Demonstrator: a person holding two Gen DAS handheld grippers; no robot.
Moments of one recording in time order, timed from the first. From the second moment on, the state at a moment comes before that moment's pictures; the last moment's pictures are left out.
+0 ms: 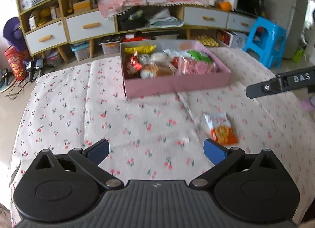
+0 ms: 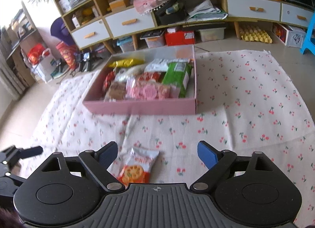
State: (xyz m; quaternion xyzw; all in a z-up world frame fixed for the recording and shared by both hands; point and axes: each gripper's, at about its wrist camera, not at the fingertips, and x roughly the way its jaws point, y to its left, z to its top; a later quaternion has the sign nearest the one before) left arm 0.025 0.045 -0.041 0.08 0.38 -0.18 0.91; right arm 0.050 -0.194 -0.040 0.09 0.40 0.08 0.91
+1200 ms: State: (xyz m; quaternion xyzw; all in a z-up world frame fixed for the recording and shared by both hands) left arm -0.006 0.073 -0.083 0.11 0.42 -0.24 0.87; right arm 0.038 -0.124 -0.116 -0.01 0.39 0.08 0.92
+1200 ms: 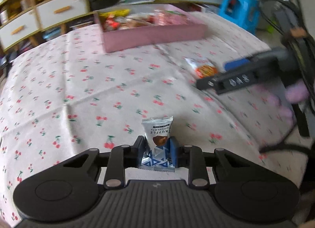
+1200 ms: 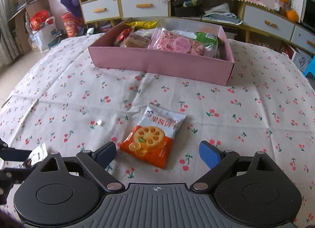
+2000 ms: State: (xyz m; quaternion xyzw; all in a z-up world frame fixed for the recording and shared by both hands) left arm 0.027 0.066 -0.082 0.03 0.41 -0.12 0.90; right arm 0.049 -0.125 -0.112 -0.03 0.38 0.08 0.92
